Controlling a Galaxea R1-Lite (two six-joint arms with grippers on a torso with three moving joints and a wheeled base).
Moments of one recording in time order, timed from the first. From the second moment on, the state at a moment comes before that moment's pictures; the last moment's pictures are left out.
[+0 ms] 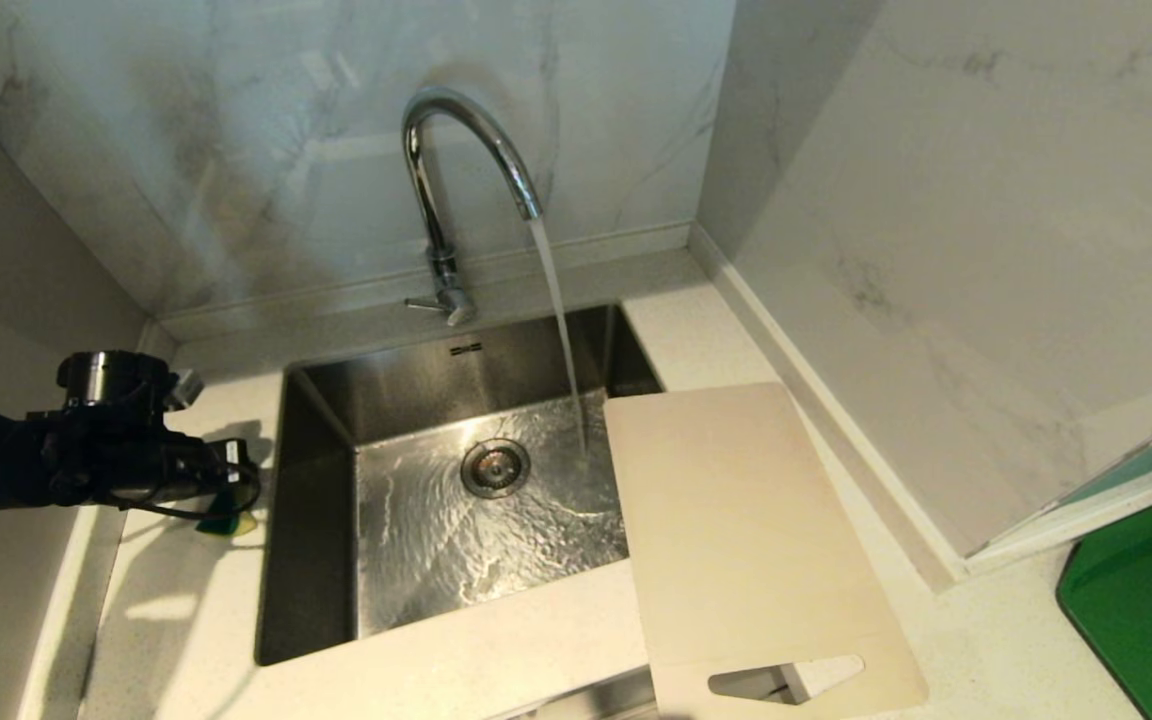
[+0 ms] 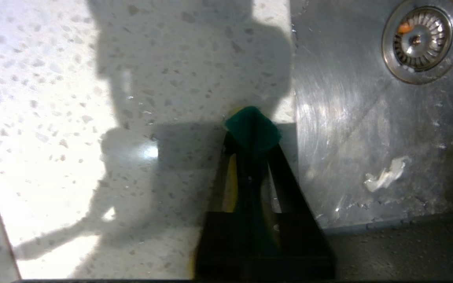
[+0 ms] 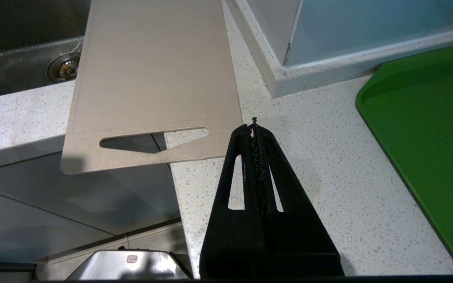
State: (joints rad) left arm 0.08 2.02 -1.10 -0.26 -0.06 -0.14; right arm 0.00 0.00 0.00 0.00 0.00 0.01
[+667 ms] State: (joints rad) left arm 0.07 1.89 -1.09 -0.24 -0.05 -0.14; right arm 0.00 0.00 0.00 0.00 0.00 0.01
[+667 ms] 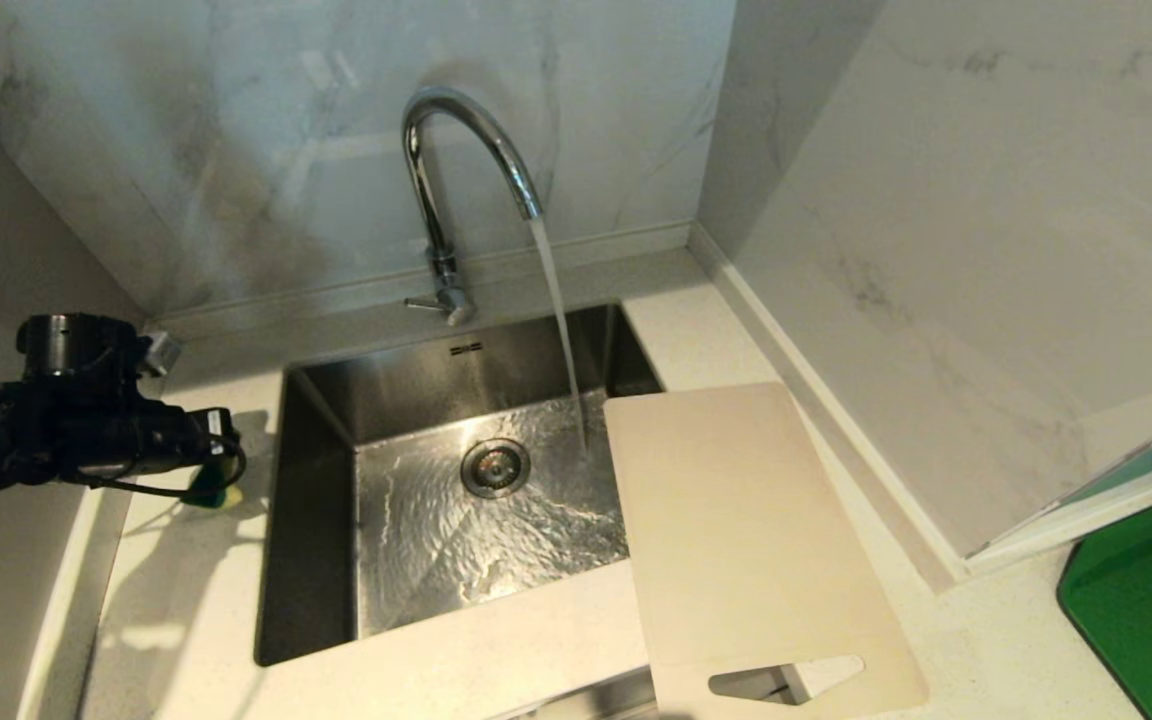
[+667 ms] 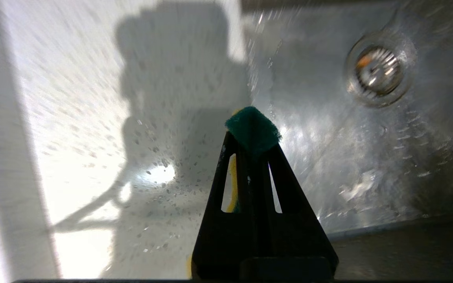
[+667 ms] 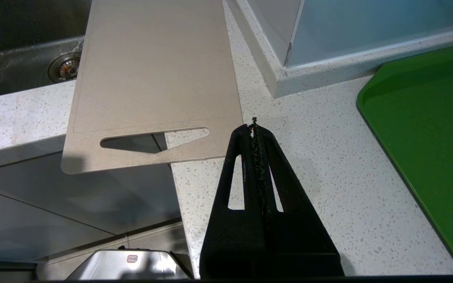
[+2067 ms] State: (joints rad) left arm 0.15 0.84 -1.06 0.18 -0.06 -0.03; right arm 0.00 0.00 0.00 0.00 0.00 0.01
